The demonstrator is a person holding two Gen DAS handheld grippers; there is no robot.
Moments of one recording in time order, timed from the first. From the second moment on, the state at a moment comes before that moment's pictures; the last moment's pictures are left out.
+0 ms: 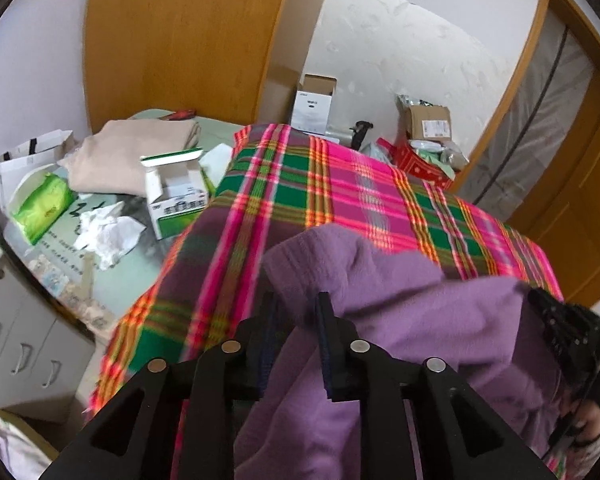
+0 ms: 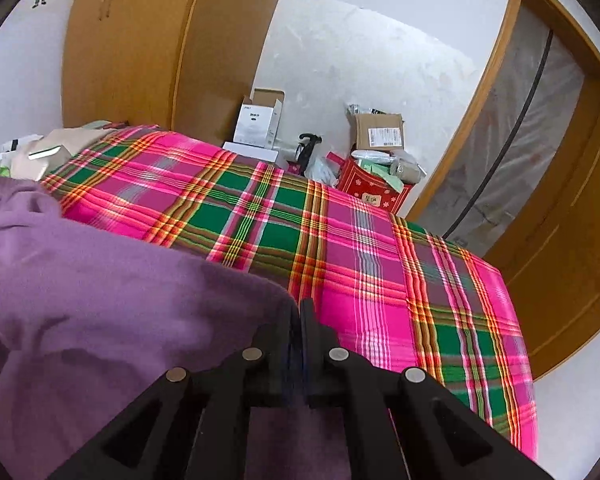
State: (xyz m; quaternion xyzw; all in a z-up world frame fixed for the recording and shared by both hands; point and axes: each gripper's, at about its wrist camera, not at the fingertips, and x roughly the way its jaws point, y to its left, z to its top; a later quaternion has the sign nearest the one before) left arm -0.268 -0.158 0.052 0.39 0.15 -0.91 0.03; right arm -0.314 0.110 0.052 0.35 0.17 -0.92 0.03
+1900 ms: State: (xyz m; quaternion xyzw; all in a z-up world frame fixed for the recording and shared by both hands) left arm -0.175 -0.212 -0.010 0.42 0.46 -0.78 0.01; right arm -0.064 0.015 0.022 0.38 0.19 -0.86 0.28
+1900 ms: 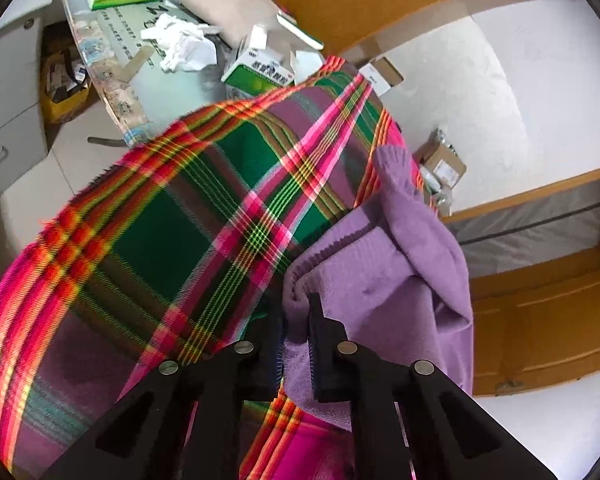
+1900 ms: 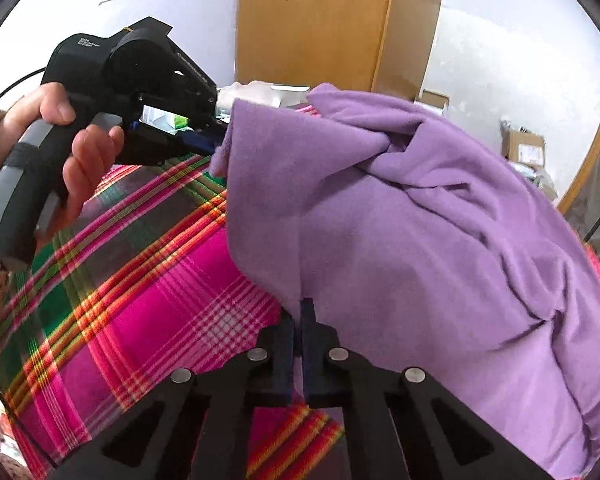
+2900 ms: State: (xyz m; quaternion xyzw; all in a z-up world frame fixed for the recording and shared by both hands) left arm 0.000 -0.239 0.011 0.35 0.47 -0.81 0.04; right arm 0.028 0.048 0.068 0.33 0.21 -0.87 0.30
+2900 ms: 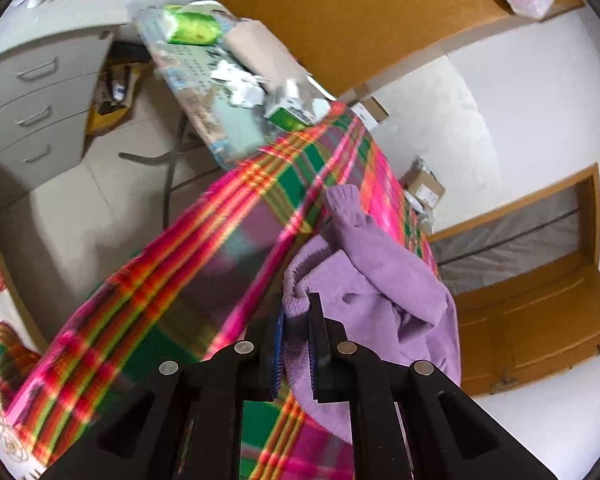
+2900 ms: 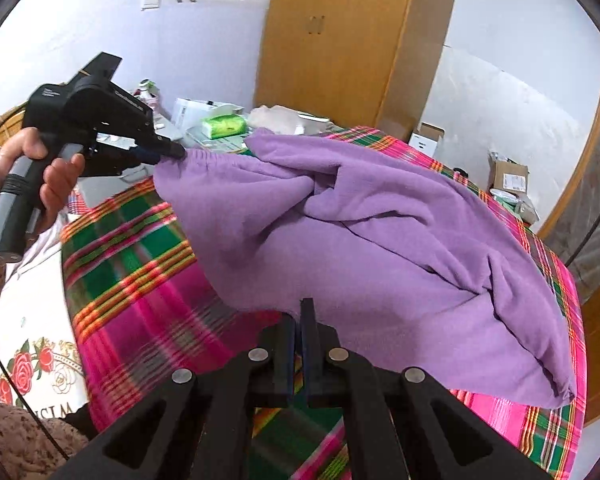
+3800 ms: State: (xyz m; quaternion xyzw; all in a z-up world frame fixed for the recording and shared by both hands) left arm 0.036 -0.241 0.001 0.36 0.45 -0.81 0.09; right arm 0.028 0.047 0.027 0.37 0.18 -0.85 0.34
